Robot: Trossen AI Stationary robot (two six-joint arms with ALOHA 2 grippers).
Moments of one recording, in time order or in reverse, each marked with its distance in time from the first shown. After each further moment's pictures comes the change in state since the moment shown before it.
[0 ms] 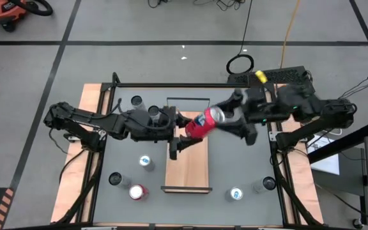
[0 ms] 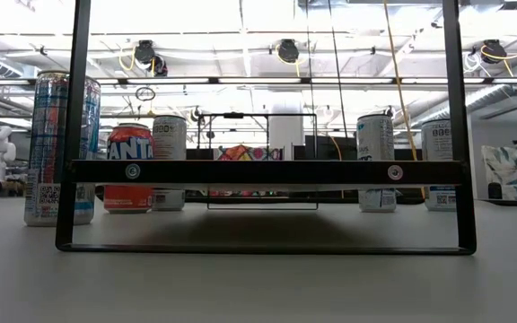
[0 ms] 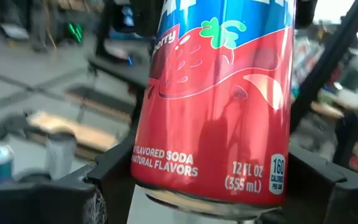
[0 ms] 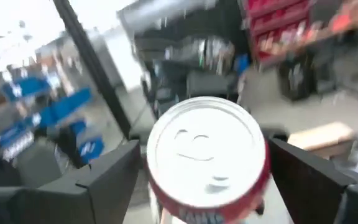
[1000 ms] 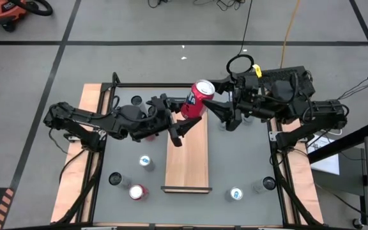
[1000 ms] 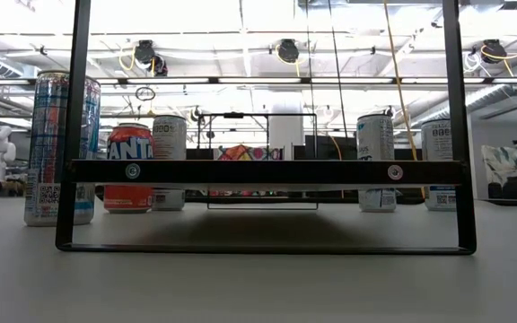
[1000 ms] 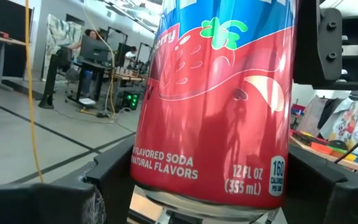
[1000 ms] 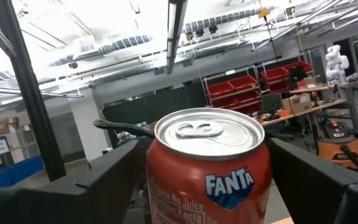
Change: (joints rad) left arm 0.000 0.000 0.001 0.214 -0.256 0.150; right arm -0.045 0.109 0.000 0.404 0.173 -0.156
